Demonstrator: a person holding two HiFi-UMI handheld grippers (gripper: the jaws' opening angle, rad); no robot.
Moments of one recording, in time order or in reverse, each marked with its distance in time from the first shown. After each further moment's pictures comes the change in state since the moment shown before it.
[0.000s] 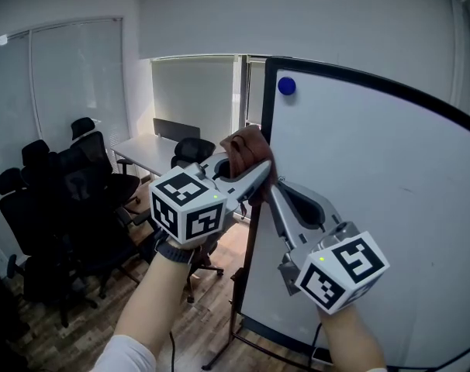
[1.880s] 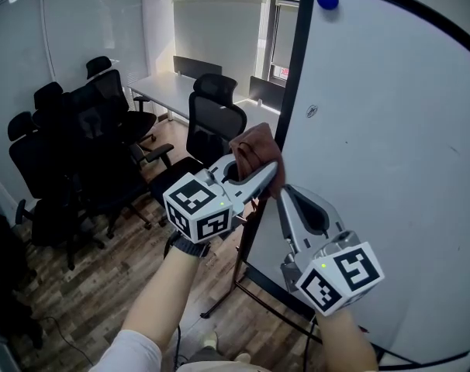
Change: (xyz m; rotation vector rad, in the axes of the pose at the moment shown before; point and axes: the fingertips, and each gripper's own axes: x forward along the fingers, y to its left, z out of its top) left arm -0.044 -0.037 -0.149 -0.165 -0.015 0.095; right arm -0.050 0.025 -0.127 0.155 0.142 0.029
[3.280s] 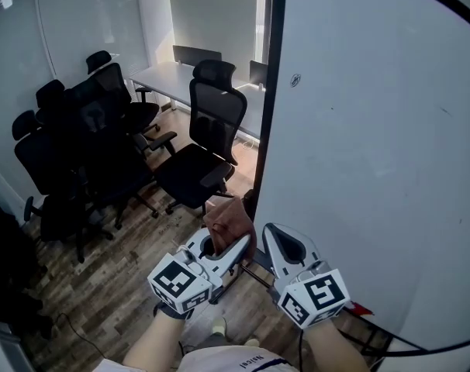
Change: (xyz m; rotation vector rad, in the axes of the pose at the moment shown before) left arm -0.110 -0.112 -0.102 -0.067 0.198 0.128; right arm -0.065 0.026 -0.115 0.082 0.120 0.002
